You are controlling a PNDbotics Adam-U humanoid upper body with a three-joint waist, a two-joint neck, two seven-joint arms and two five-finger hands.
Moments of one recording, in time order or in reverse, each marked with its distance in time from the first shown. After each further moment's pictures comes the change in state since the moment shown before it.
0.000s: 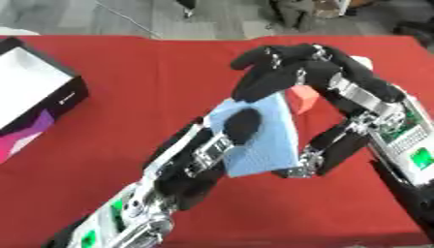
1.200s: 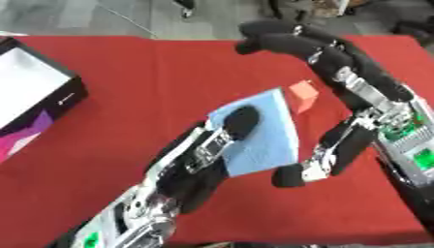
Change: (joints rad) left arm 0.025 -0.007 0.001 0.004 0.005 0.031 0.043; right arm 0.029 0.008 -0.056 0.000 0.178 0.003 -0.226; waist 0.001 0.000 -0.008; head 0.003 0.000
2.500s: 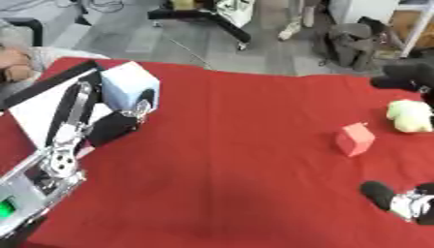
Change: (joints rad) left arm 0.187 0.609 0.482 0.017 -0.856 0.550 0.259; right arm 0.145 -0.020 -0.043 0.000 0.094 0.021 -0.195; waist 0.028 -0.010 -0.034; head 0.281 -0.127
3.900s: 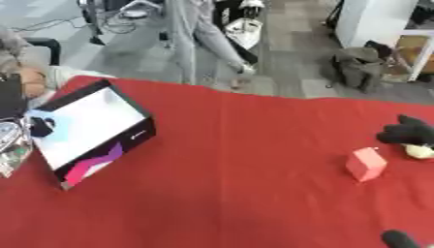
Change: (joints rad) left arm -0.078 0.004 0.148 0.493 -0.680 0.230 -0.327; right arm 0.041 -0.002 0.010 0.004 -0.009 -0.006 0.086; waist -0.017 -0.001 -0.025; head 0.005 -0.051
